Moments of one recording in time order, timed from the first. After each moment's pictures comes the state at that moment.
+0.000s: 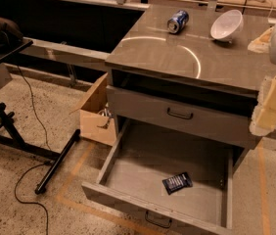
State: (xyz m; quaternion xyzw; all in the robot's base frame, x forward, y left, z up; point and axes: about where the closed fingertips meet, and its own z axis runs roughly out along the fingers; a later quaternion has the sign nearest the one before) arm 0.438 -0.214 0.984 -0.60 0.78 -0.04 0.17
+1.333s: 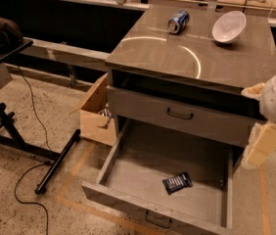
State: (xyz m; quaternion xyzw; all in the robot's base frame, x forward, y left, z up) arm 0.446 -0.241 0.872 -0.59 0.79 0.01 0.18
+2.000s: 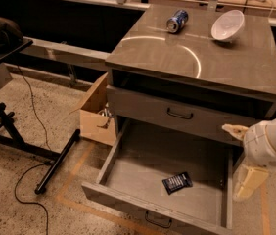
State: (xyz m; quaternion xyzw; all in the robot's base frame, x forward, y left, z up) arm 0.435 -0.246 0.750 -0.66 0.72 0.04 0.21
